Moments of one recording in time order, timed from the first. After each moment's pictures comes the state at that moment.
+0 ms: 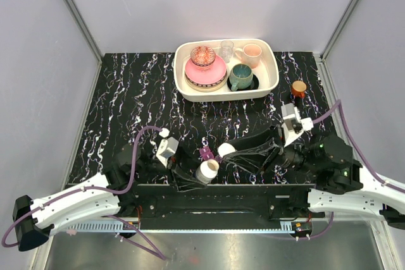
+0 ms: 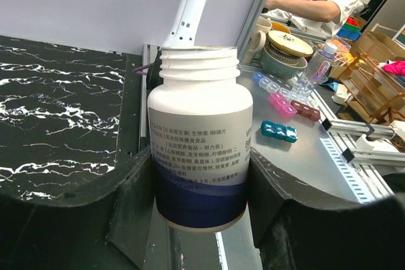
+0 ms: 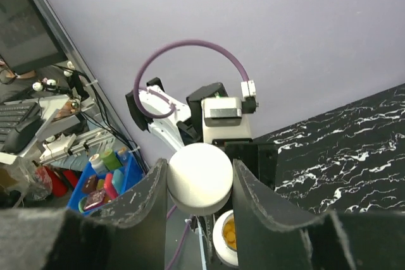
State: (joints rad) left arm -1.03 0.62 0.43 0.37 0.68 -0.39; right arm 1.31 0.66 0.95 -0.01 -0.03 0.37
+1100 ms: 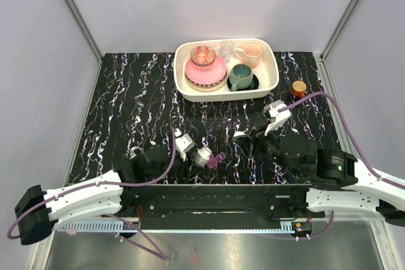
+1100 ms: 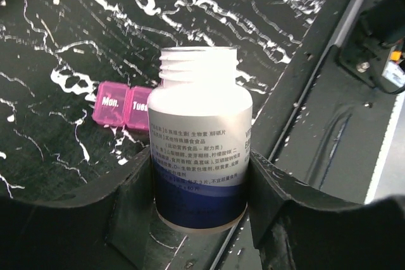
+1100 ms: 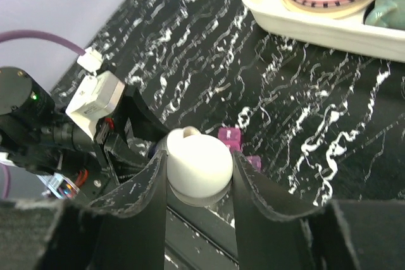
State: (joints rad) left arm -1.03 0.74 0.34 0.05 0.09 -0.26; right arm 1.31 0.76 1.06 -0.59 0.58 0.51
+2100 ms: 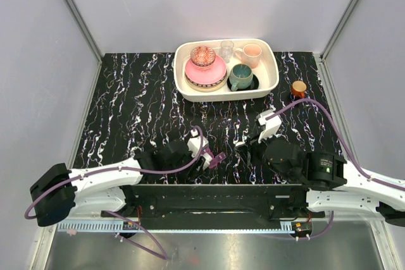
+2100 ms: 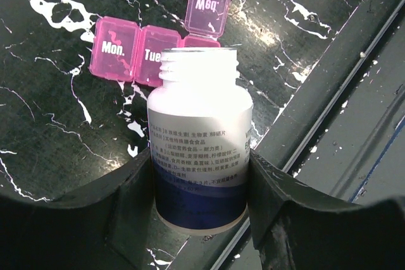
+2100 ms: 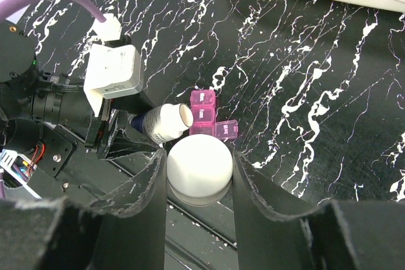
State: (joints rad) left arm -1.03 1.07 0.46 -0.10 0.05 -0.22; right arm 1.31 0.75 0.96 -0.69 0.59 0.58
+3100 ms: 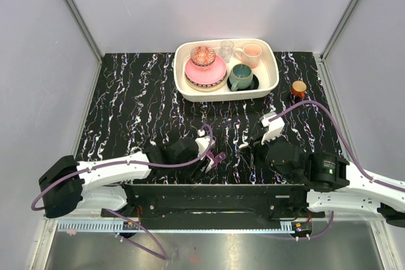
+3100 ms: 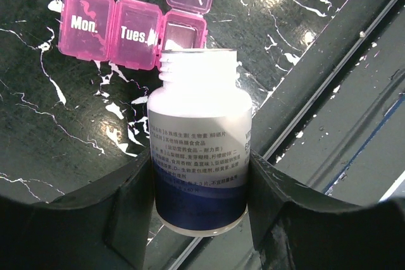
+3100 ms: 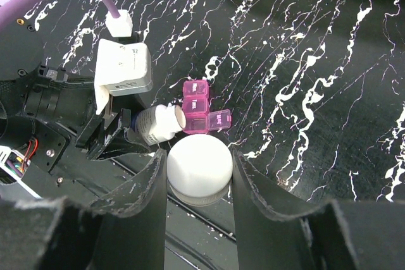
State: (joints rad) left arm -1.07 1.19 0.61 -0.30 0.06 -0.29; right arm 1.31 0.73 0.93 -0.73 0.59 0.61
